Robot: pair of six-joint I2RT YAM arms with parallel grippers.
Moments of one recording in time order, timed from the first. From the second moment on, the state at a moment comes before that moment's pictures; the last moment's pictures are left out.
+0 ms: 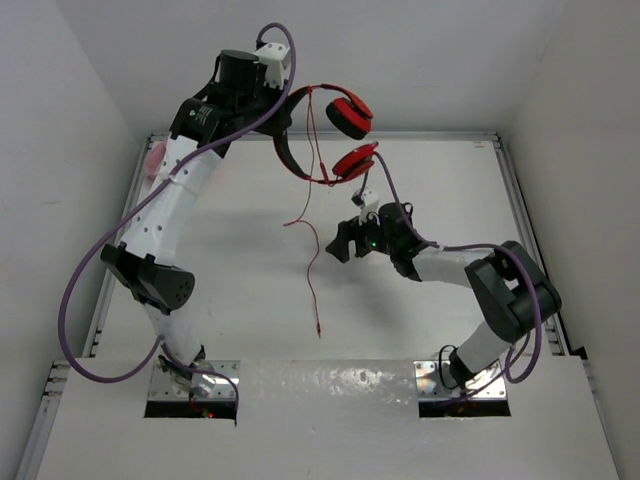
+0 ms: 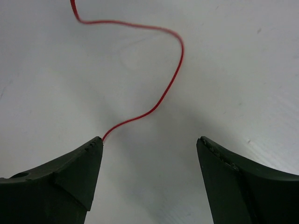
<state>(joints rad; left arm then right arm) -0.40 1.80 2.23 -0.91 0.08 -0.07 0.51 1.63 0.66 0.49 -0.36 0.18</state>
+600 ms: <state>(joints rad) -0.40 1.83 2.29 -0.89 -0.09 -0.14 0.60 1.93 0.83 1.18 -0.05 0.67</state>
